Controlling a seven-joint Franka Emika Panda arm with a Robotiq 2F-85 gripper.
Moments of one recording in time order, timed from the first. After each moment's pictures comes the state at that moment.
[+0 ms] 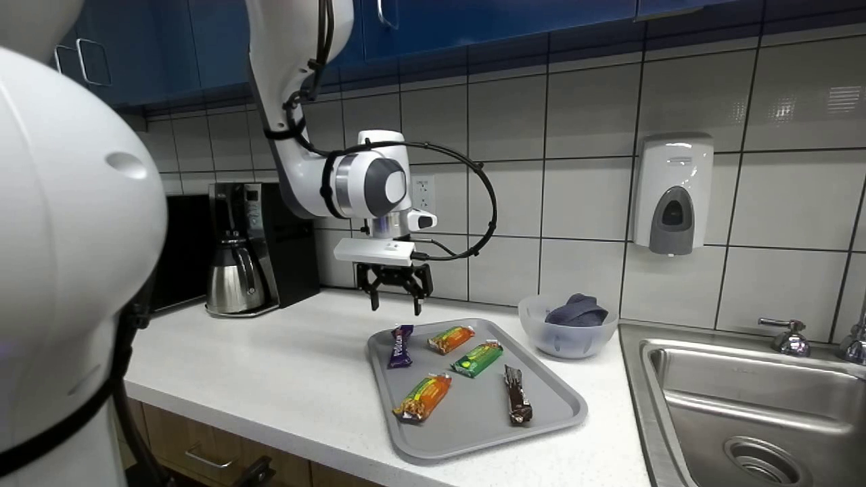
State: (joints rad) arm 0.04 0.25 0.08 -2.36 0.00 2.78 -0.06
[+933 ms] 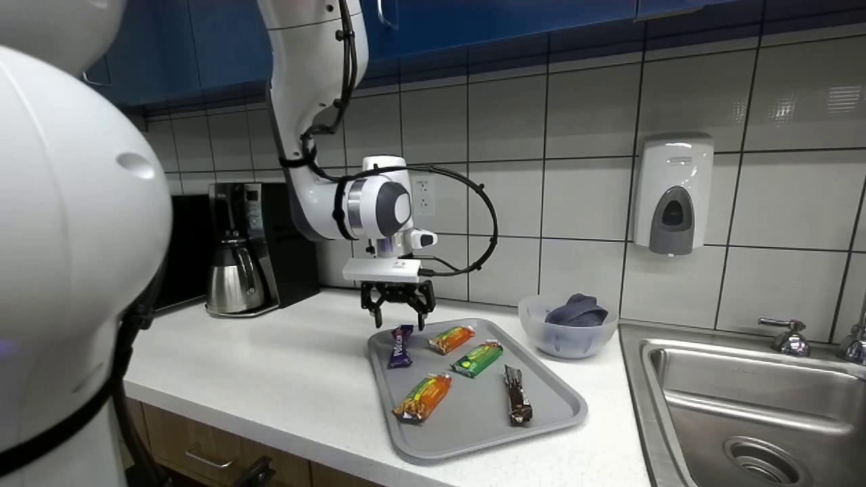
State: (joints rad) arm 0.07 0.39 0.05 -2.26 -0.08 2.78 -0.06
